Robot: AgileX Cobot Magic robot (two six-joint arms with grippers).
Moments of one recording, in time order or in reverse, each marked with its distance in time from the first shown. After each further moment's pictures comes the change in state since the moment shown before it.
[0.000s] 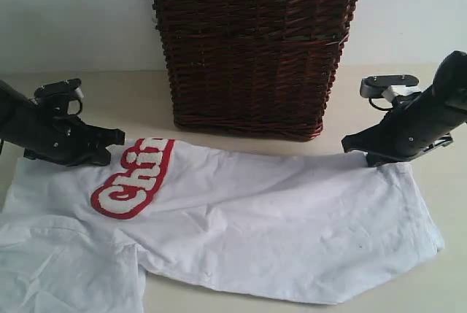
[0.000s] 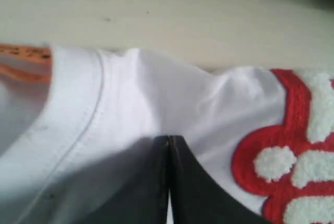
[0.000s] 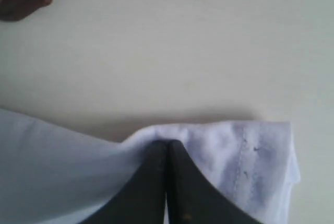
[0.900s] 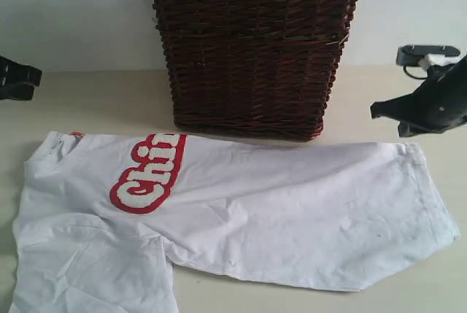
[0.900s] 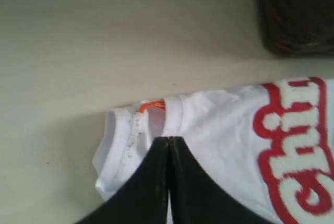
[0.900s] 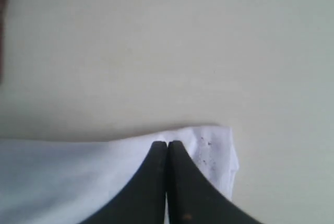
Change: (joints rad) left arm 0.155 -0.429 0.010 0.350 0.193 -0.092; right arm -0.076 -0.105 -0.062 -0.107 0.058 0.167
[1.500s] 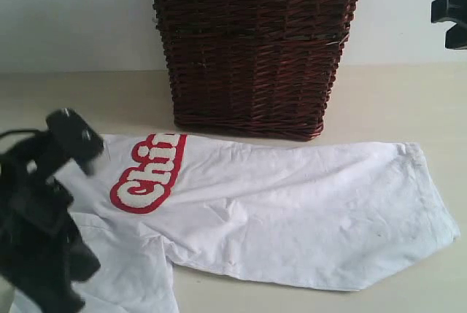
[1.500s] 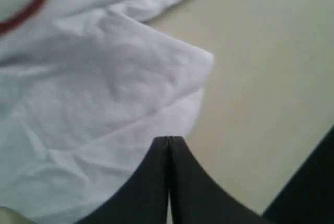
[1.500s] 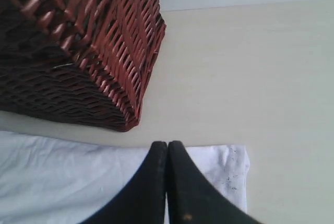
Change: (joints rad) left arm -0.668 -0.363 0.387 0.345 0.273 -0.300; right arm 0.000 -0.630 0.165 0.203 0.128 -0.126
